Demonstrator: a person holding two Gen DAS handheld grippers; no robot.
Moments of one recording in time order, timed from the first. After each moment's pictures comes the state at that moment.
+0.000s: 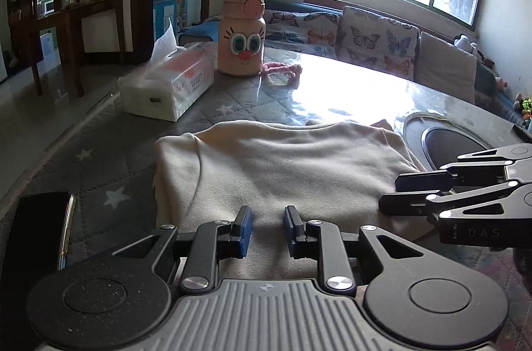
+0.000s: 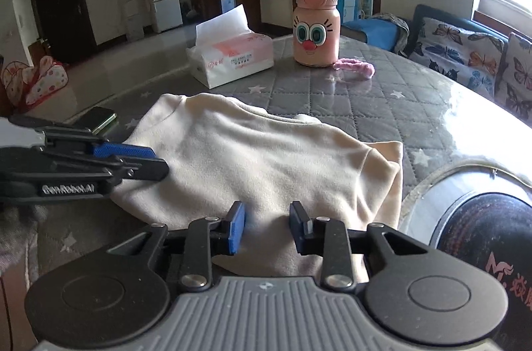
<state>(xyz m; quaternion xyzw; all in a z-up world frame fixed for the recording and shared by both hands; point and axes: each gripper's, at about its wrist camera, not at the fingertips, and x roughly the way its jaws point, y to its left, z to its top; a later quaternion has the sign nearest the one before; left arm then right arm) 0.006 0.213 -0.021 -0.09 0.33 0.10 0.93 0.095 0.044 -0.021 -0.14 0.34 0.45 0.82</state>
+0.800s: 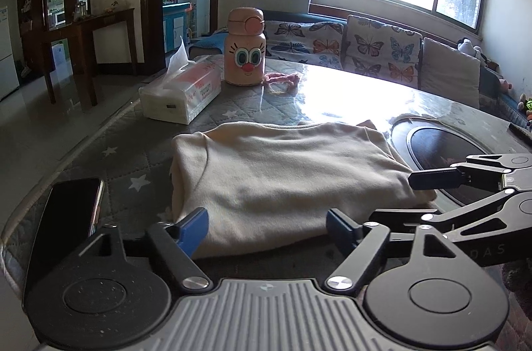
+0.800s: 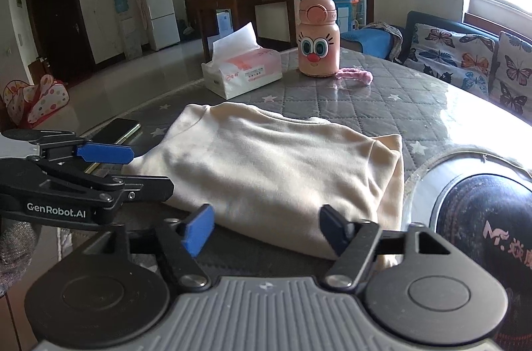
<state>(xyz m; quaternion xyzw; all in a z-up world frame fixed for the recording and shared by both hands) -0.040 0.184 -0.002 -0.07 0.32 0.12 0.94 0.051 0.020 -0.009 -0.11 0.32 0.44 0.83</state>
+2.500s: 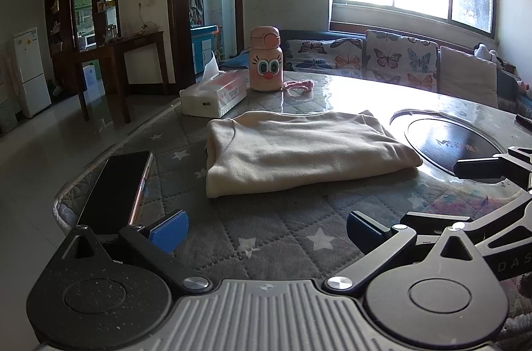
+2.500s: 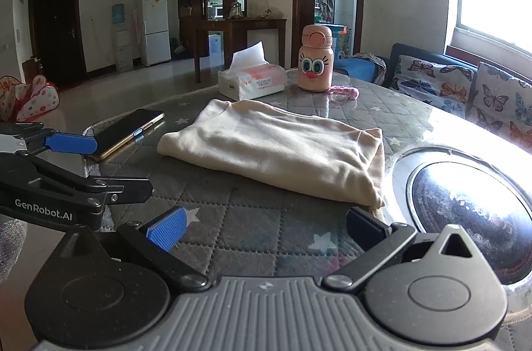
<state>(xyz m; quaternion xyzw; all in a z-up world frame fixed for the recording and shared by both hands) -0.125 0.136 0.000 -0.04 0.28 0.18 0.94 -0.040 -0.030 -0.005 -0.13 0.26 0.42 0.86</state>
